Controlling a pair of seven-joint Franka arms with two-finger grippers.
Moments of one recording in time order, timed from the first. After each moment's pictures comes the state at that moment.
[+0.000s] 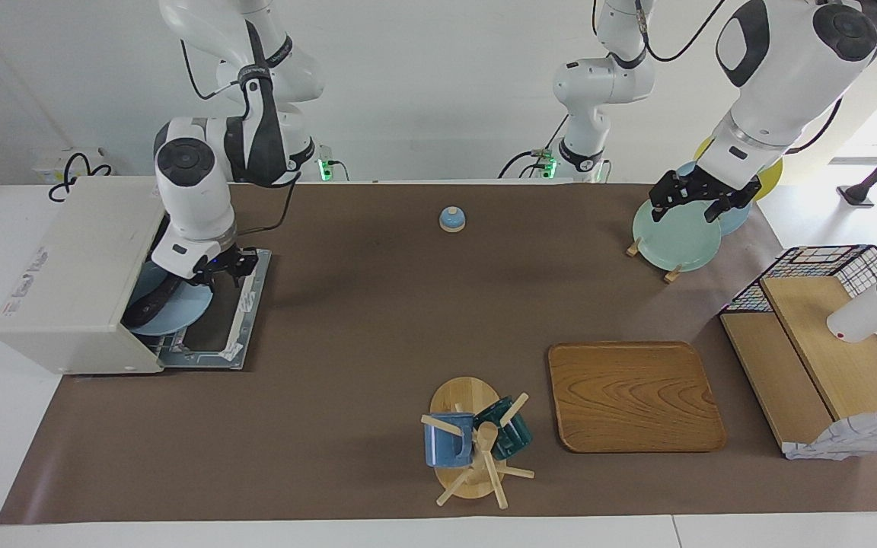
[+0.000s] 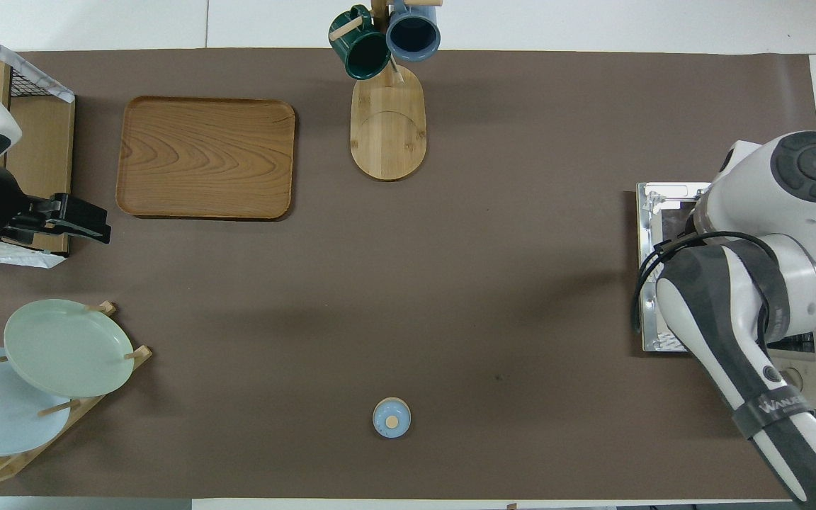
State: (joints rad) left arm 0.00 0.01 -0.11 -1.63 -0.04 1.54 -0.03; right arm 0.04 0.07 0.04 -2.03 -0.24 2.01 -0.15
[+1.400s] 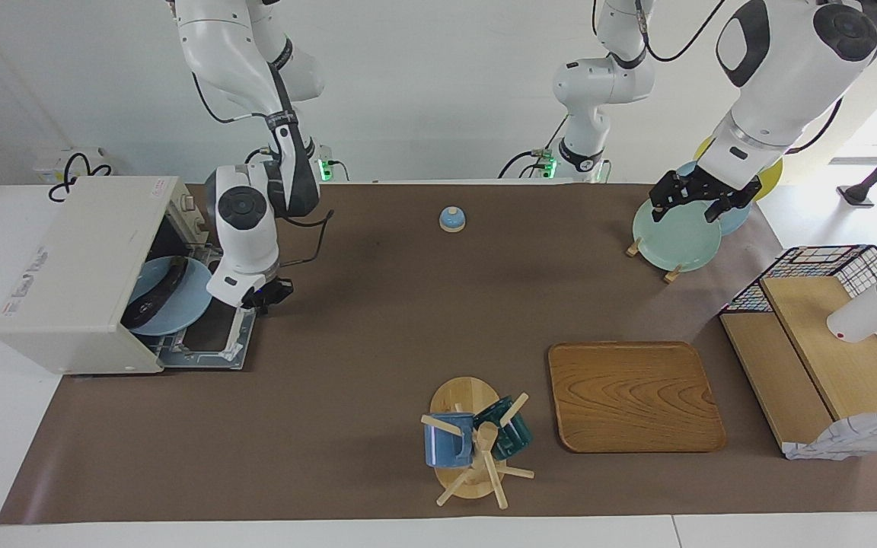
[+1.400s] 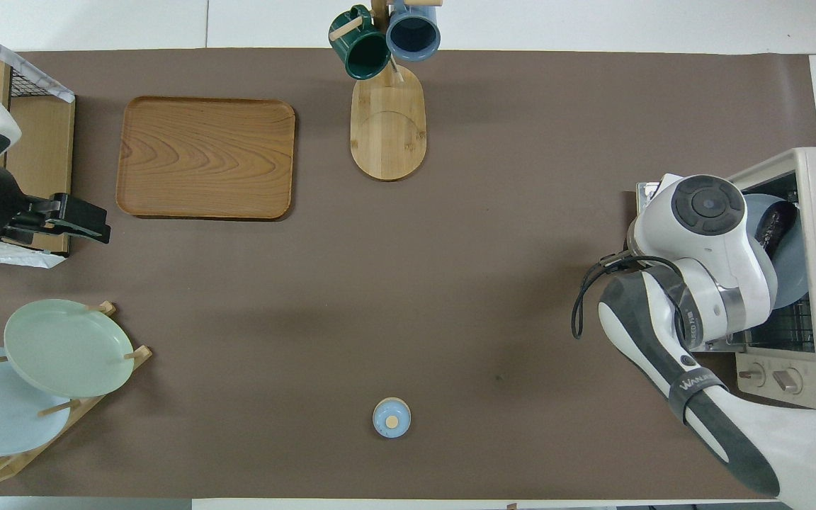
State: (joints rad) left arm 0.00 0.01 -0.11 -1.63 -0.04 1.54 -0.03; right arm 0.07 0.18 0.04 -2.17 -0.26 2.24 -0.03
